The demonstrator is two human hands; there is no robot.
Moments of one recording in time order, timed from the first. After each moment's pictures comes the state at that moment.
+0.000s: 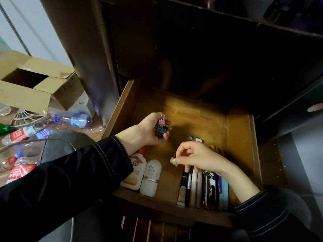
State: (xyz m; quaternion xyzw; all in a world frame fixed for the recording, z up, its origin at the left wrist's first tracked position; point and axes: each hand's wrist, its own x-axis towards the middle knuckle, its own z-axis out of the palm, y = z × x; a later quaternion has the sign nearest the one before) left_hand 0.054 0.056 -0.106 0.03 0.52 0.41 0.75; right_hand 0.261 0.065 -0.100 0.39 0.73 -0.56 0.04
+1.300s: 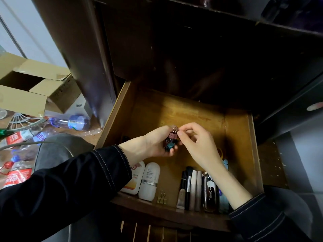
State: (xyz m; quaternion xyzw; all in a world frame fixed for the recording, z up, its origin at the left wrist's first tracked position) left_hand 0.086 0.047 -0.108 0.13 0.54 0.33 0.76; right_hand 0.241 0.062 -0.099 0.47 0.75 -0.39 -0.28
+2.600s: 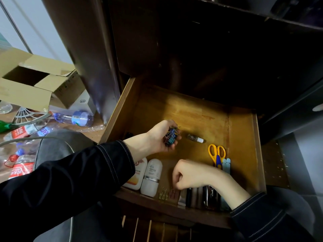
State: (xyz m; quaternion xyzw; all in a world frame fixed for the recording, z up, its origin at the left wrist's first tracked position) left_hand 0.081 0.048 -0.118 0.09 0.57 0.37 0.73; right_hand 0.243 0.040 -0.126 0.29 0.84 -0.38 0.26
